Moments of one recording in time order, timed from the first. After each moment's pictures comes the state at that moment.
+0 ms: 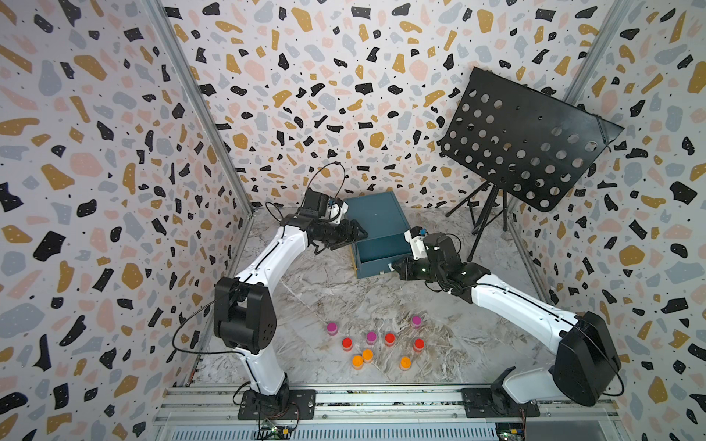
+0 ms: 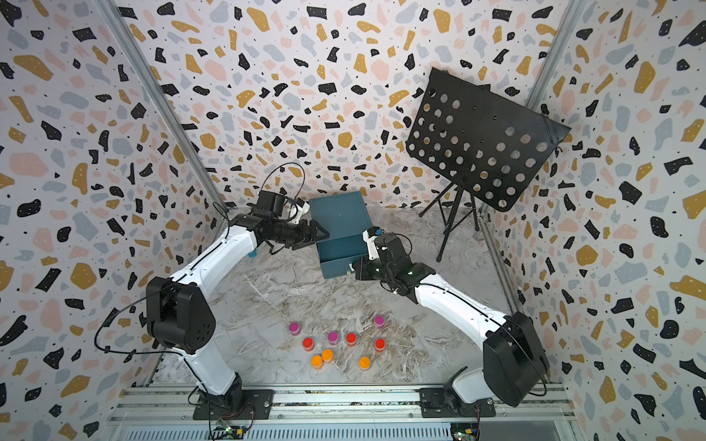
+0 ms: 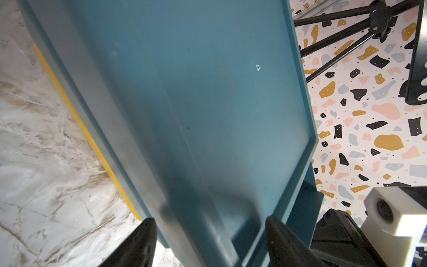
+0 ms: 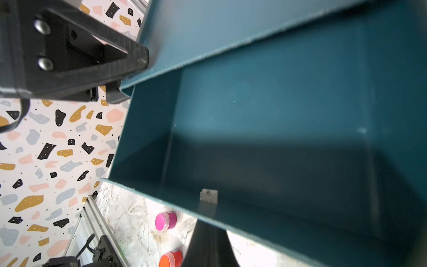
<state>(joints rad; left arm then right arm) -0.27 1.77 1.57 -0.67 0.63 -0.39 0.66 1.41 1.04 -0.21 -0.25 0.54</state>
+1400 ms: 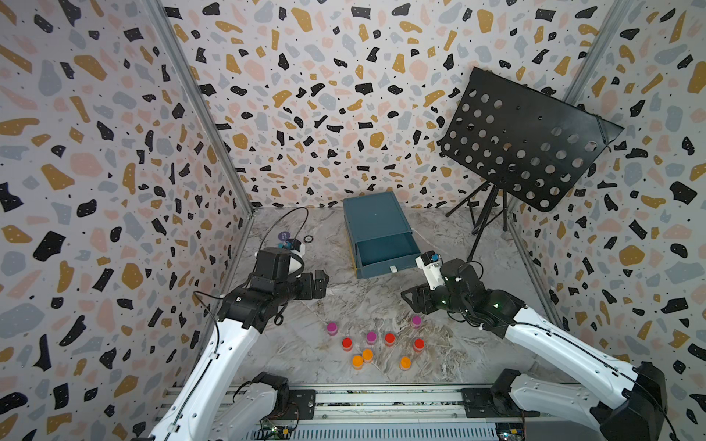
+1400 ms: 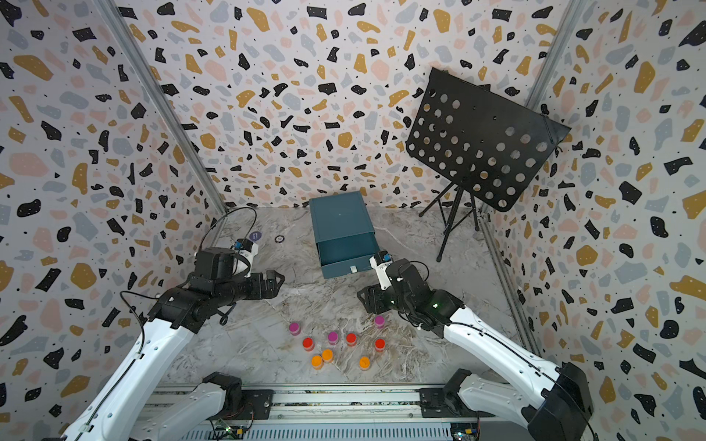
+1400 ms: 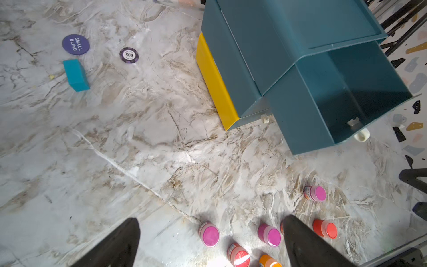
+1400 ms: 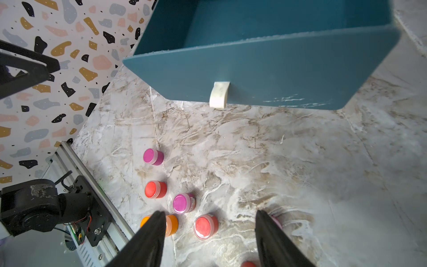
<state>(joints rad) -0.26 0.91 0.98 -0.84 0.13 -0.25 0.79 1.08 0.88 -0.46 -0.12 0.41</state>
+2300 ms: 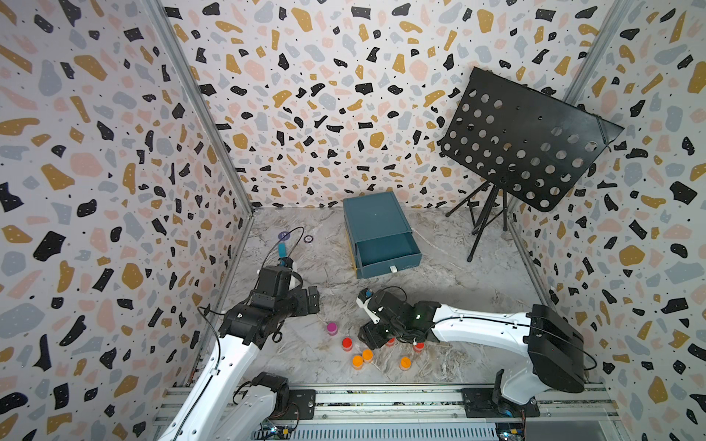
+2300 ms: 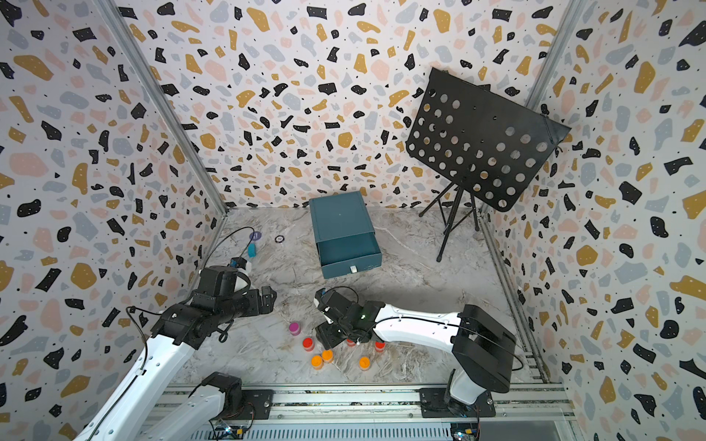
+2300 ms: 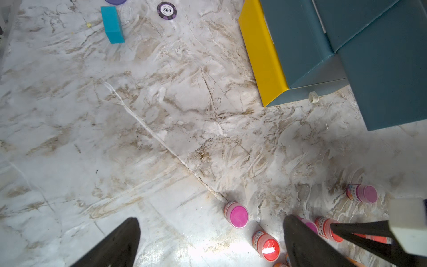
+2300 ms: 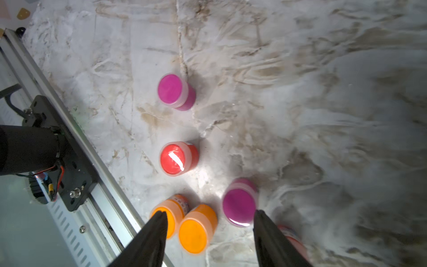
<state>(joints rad) -0.26 0.81 0.84 -0.89 0.00 -0.31 1.16 1.60 1.03 -0.36 -0.08 0.47</state>
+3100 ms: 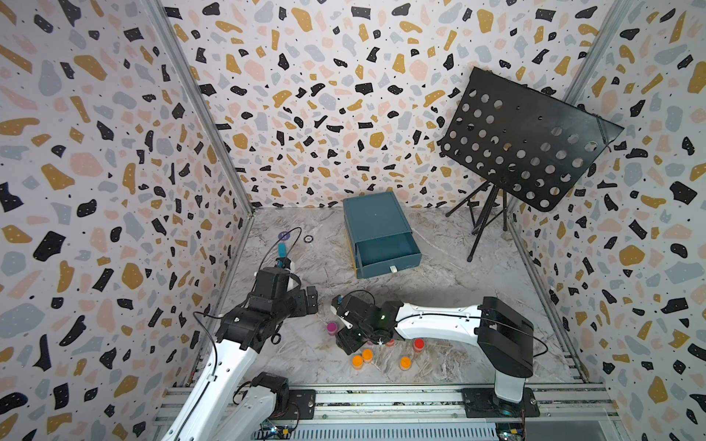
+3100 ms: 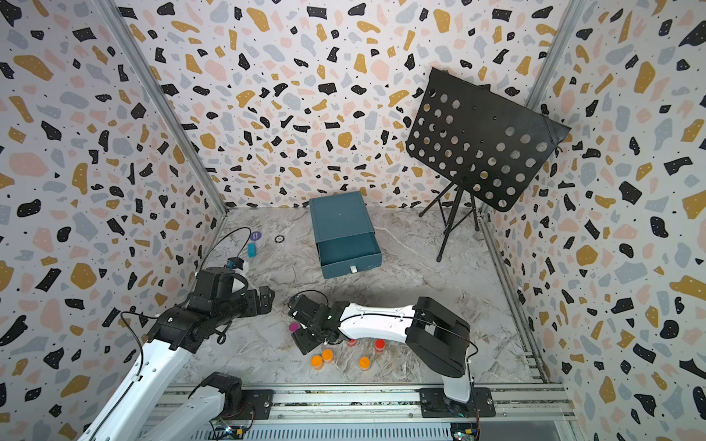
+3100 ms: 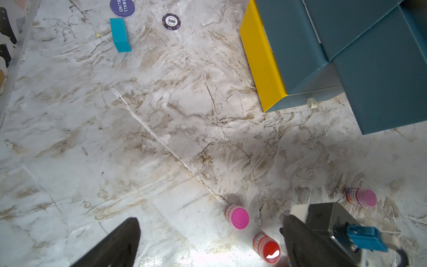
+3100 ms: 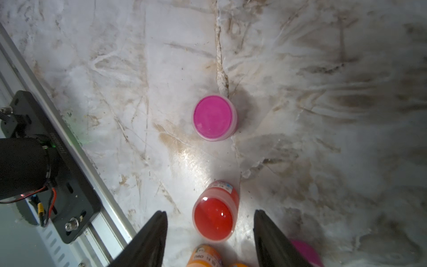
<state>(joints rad) -0.26 0.79 0.84 -0.89 -0.01 -0.31 1.22 1.88 1.29 -0.43 -0.09 0.46</state>
